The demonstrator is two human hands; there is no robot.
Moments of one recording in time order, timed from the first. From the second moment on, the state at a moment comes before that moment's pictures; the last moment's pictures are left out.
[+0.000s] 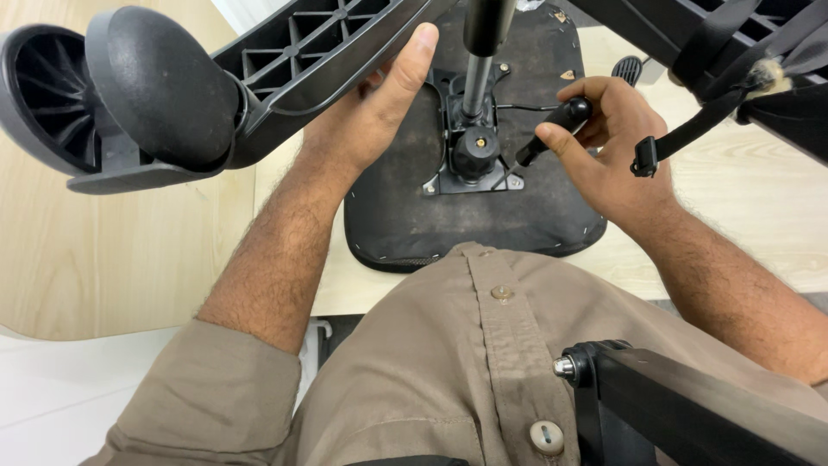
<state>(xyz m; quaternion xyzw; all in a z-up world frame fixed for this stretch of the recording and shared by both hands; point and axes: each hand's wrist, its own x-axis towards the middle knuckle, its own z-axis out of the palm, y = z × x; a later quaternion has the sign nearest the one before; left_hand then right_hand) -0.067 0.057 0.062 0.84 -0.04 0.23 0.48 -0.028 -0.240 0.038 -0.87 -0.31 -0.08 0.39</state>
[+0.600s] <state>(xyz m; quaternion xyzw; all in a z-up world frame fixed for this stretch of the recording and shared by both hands) -0.123 0.130 -0.027 0.94 -0.05 0.14 0.31 -0.079 -0.113 0.005 -0.85 -0.33 0.01 0.40</state>
